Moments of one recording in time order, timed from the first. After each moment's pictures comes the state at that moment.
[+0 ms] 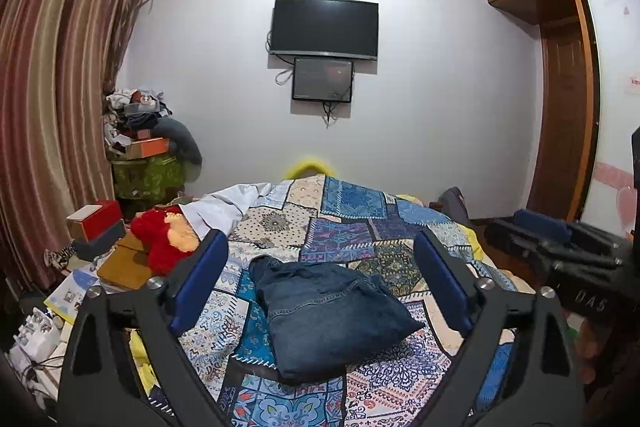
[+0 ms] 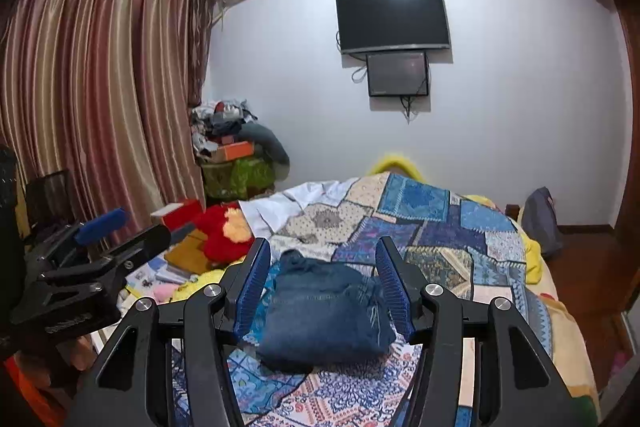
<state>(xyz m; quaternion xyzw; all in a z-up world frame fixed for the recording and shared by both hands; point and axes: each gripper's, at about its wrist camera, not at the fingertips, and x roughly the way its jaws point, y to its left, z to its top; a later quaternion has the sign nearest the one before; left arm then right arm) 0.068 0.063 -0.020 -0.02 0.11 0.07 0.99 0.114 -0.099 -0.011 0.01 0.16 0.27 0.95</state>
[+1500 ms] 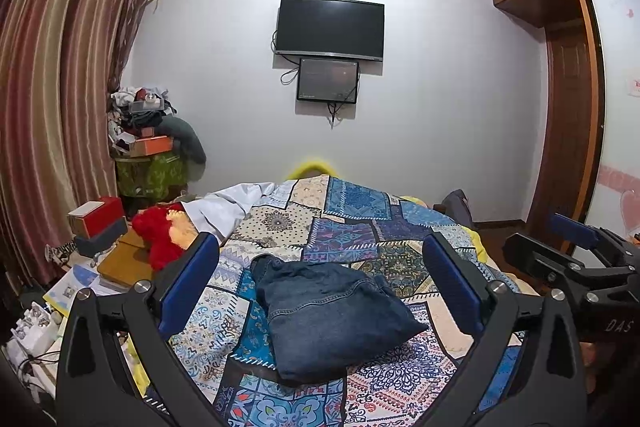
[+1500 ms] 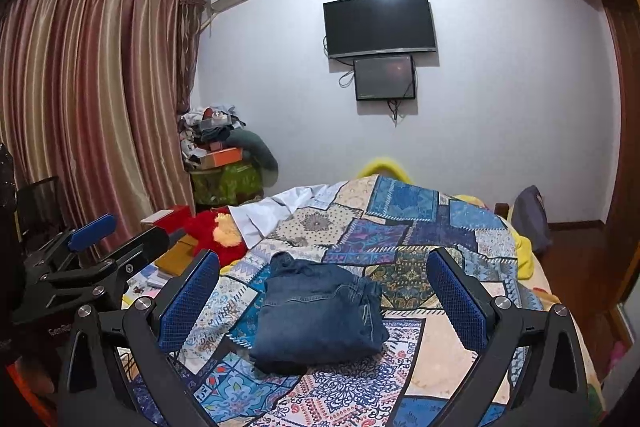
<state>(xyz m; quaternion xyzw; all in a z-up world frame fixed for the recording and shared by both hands) 0.066 0.062 -0.031 -0.03 0.11 0.08 0.99 0.106 -0.108 -0.014 0.03 0.14 0.25 0.96</state>
